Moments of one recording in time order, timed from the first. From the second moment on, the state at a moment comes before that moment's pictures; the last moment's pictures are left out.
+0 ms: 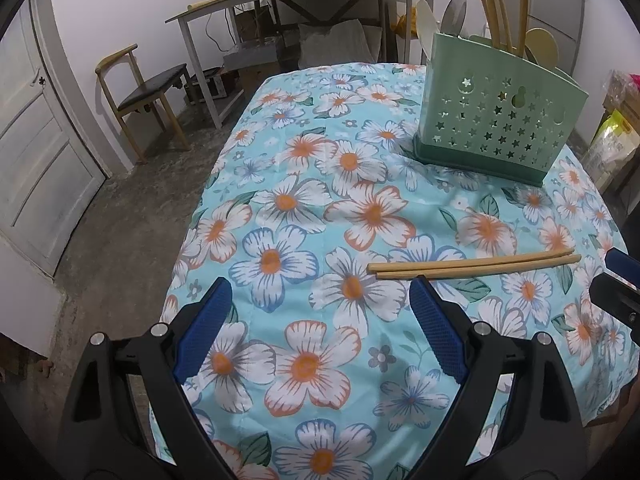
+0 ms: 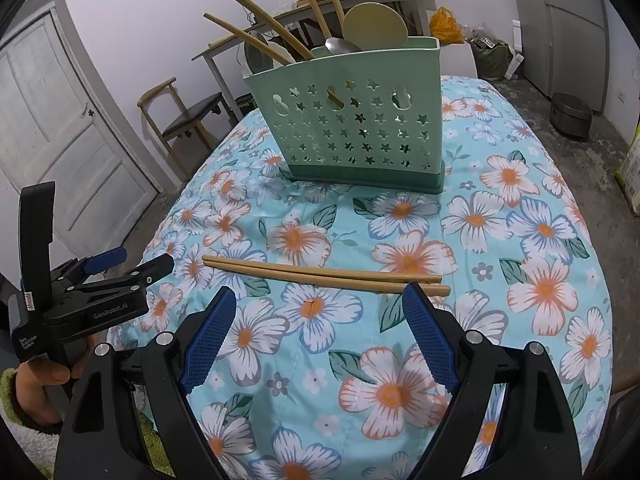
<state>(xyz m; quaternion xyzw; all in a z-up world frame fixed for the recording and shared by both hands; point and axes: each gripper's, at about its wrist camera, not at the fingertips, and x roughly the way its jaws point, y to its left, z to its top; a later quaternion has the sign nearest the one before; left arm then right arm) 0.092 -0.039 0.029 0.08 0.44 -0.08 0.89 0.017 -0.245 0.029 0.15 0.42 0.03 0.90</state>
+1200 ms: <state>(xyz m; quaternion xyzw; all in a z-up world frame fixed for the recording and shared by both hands) 0.090 -0.021 -0.027 -0.03 0.47 -0.20 0.86 0.034 -0.242 0.016 0.16 0.44 0.04 0.88</state>
